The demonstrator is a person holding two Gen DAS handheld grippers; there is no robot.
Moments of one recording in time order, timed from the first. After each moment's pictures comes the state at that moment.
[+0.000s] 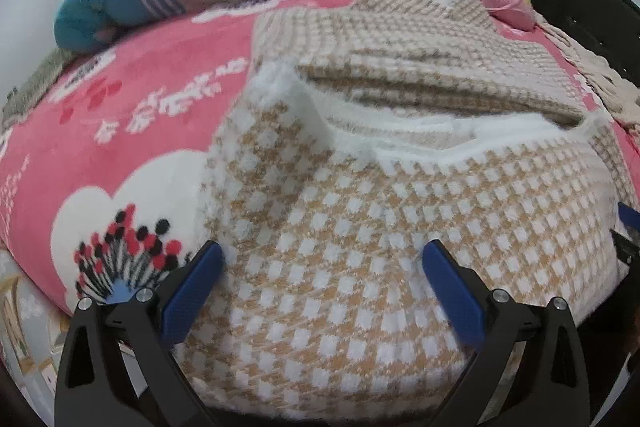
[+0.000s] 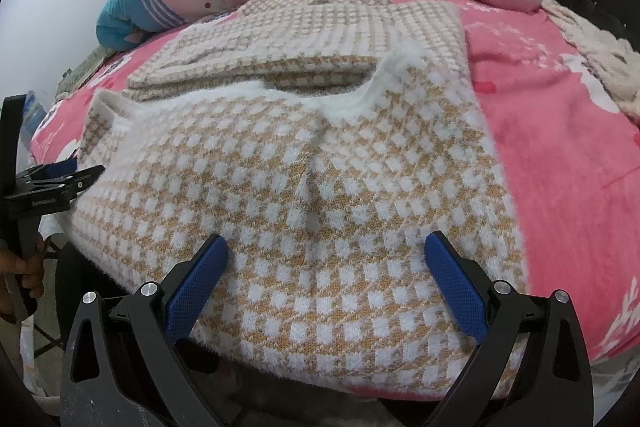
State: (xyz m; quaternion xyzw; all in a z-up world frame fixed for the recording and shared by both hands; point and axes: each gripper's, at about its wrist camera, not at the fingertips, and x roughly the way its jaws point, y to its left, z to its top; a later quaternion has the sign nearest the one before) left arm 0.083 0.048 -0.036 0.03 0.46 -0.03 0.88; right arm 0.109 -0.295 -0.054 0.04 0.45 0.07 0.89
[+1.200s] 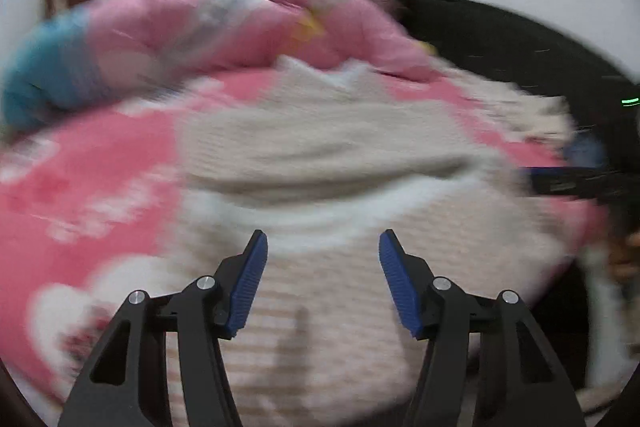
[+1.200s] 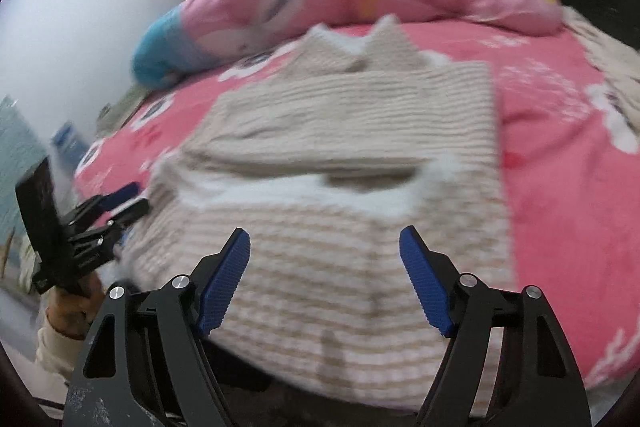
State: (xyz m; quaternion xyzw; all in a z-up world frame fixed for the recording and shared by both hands) left arm 0.065 0.037 0.014 0.00 0.35 -0.23 0.91; right arm 0.126 -0.272 0.013 0.08 0.43 0.15 0.89
